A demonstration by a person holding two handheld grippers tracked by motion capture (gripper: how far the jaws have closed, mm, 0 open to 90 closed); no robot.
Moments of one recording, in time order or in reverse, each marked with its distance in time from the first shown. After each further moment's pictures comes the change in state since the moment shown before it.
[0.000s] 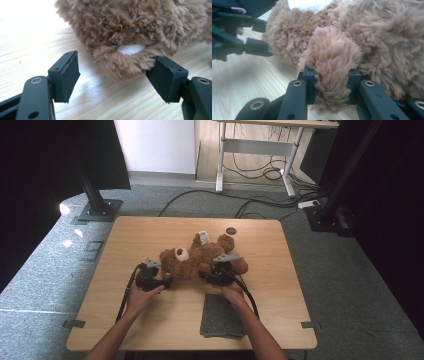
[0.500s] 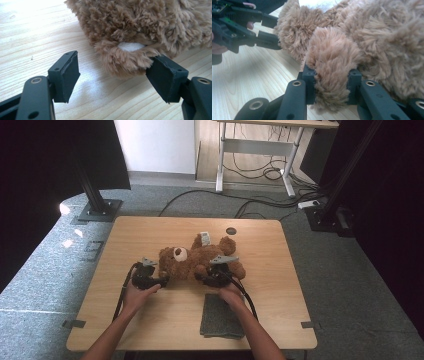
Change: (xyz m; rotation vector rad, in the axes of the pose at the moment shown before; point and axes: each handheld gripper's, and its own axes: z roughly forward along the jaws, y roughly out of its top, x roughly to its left) left arm 0.011 -0.002 -0.002 0.006 0.008 -0.012; right arm 0.009 -0.001 0.006 0.000 0.037 -0.030
